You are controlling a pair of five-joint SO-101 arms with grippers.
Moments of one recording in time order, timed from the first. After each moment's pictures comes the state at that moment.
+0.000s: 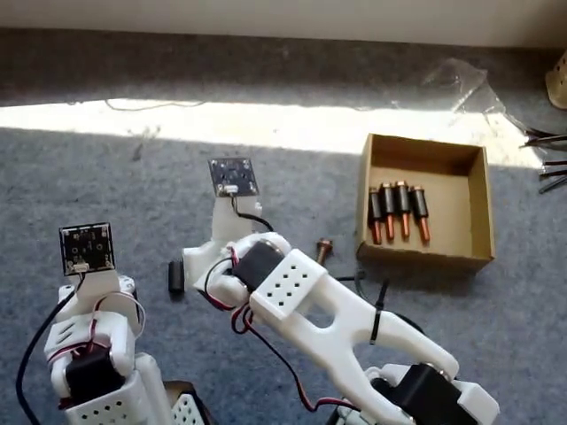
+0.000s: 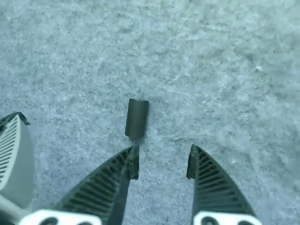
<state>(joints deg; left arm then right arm) -28.3 -104.0 84.1 72.8 -8.3 -57.2 -16.2 29.1 52.1 -39.1</state>
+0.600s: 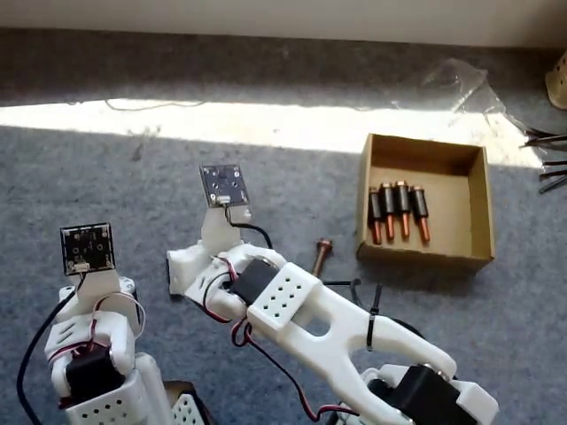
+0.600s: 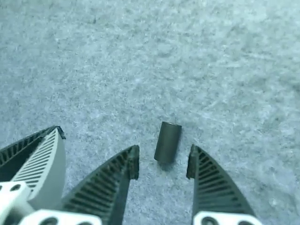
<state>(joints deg) -28.5 -104.0 85.0 72.8 -8.3 -59.5 -16.2 36.3 34.3 -39.1</state>
